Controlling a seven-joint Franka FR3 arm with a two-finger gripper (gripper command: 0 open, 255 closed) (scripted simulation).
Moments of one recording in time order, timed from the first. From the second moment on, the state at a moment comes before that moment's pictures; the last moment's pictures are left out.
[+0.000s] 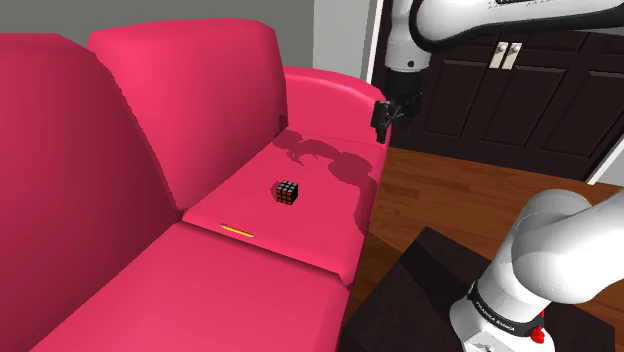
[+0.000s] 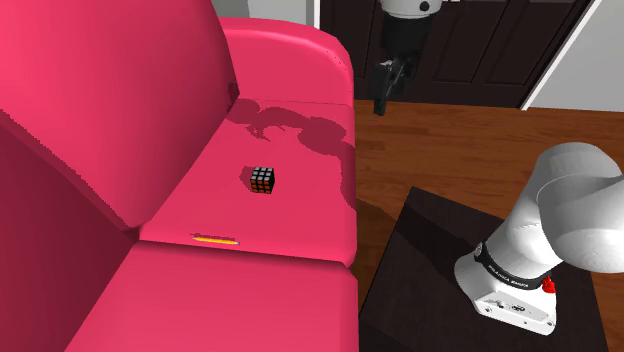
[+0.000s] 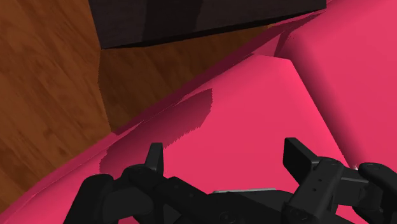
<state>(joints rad) 0.04 -0.63 -0.05 -2.33 -0.09 1.69 0.17</state>
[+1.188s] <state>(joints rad) 0.09 -0.02 -0.03 -2.14 -0.03 2.13 0.19</state>
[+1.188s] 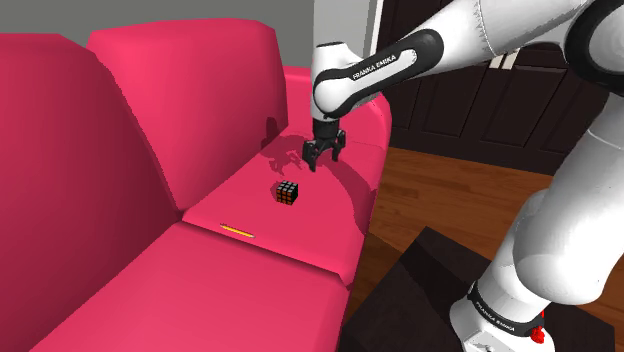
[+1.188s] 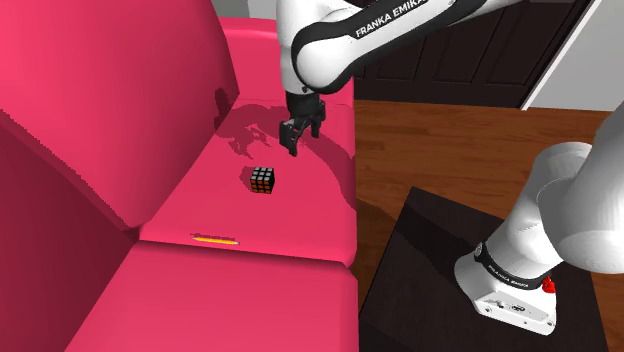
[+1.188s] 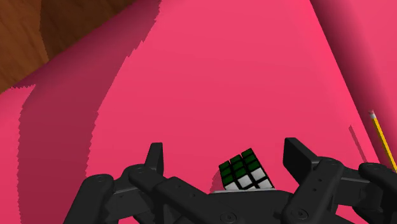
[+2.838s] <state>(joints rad) 0.11 0.60 -0.01 -1.66 0.01 2.30 0.19</state>
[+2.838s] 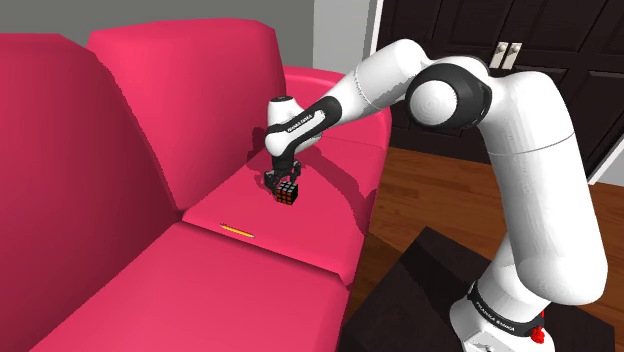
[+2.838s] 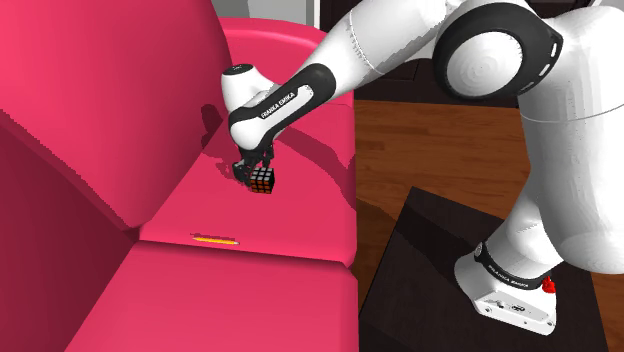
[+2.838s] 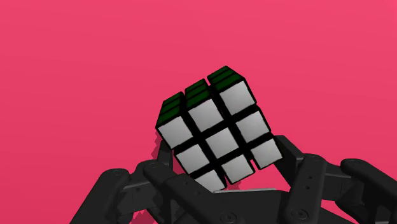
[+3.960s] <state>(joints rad) 0.11 0.55 -0.01 -1.65 0.00 2.23 0.19</state>
